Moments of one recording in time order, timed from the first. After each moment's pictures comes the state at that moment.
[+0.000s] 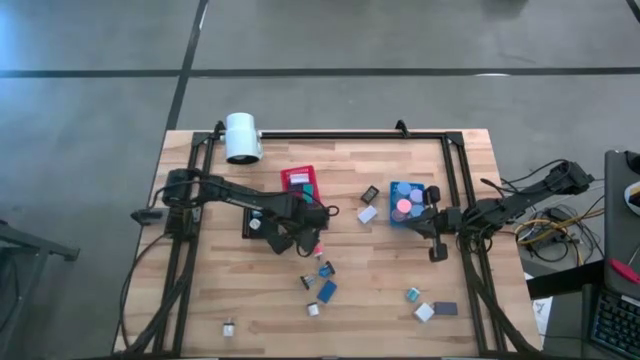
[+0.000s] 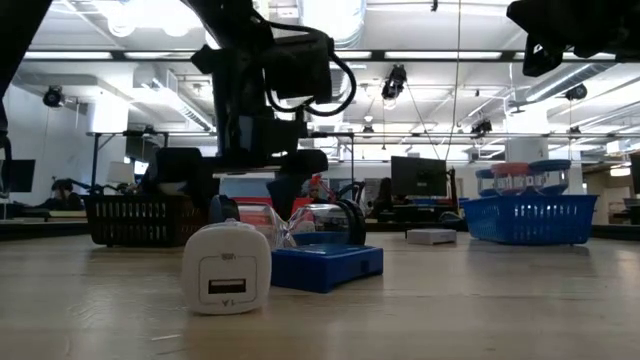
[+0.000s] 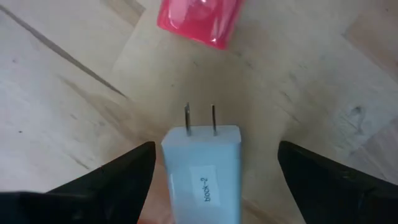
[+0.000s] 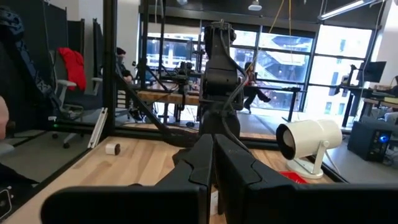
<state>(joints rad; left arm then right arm) -0.02 1.98 1.26 -0.73 -0.02 0.92 0.41 0.48 0.11 0.53 0.37 -0.11</state>
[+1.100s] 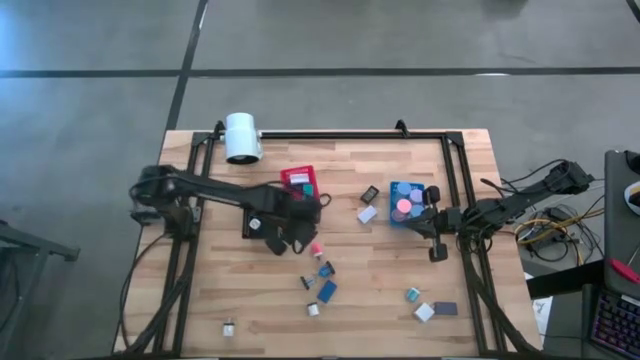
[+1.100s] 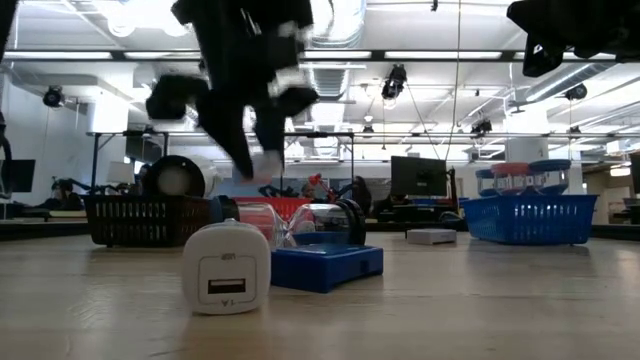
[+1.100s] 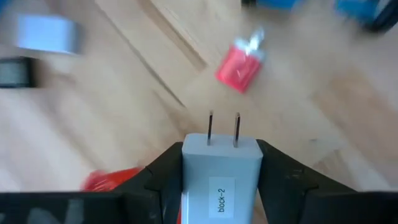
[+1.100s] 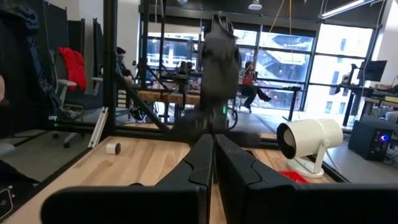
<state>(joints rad) -0.05 1.73 1.24 -0.73 0.00 0.72 0.41 0.48 0.11 0.53 0.37 -0.11</state>
